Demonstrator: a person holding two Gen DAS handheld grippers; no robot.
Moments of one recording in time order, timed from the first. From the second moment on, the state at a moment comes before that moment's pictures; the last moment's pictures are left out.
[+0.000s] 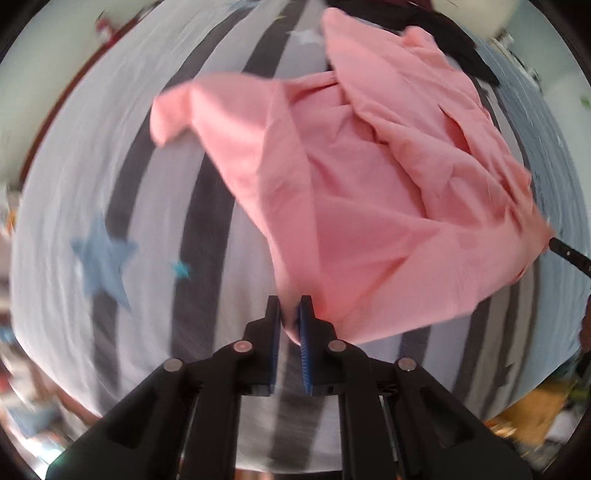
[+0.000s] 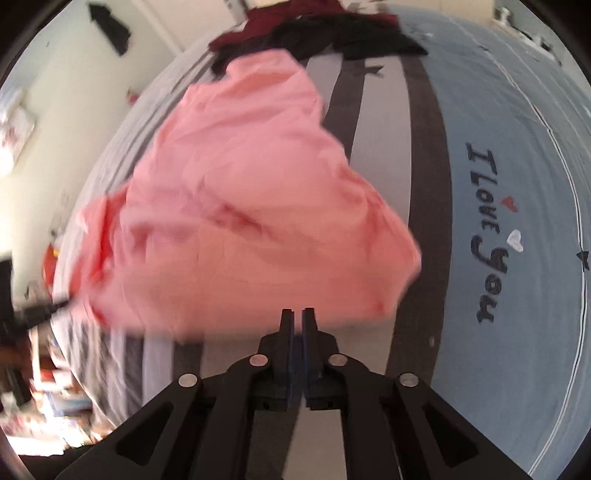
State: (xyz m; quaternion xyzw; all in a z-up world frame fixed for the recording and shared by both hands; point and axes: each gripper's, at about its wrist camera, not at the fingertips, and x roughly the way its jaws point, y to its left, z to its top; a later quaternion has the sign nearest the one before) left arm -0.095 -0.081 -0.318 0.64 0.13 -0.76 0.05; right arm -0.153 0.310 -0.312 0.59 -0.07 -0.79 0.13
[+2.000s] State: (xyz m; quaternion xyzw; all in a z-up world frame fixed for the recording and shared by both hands) left arm -0.089 -0.071 -0.370 0.69 0.13 -0.71 0.08; right arm -0.143 0.396 -0.350 0.63 -0.31 -0.71 -0.08
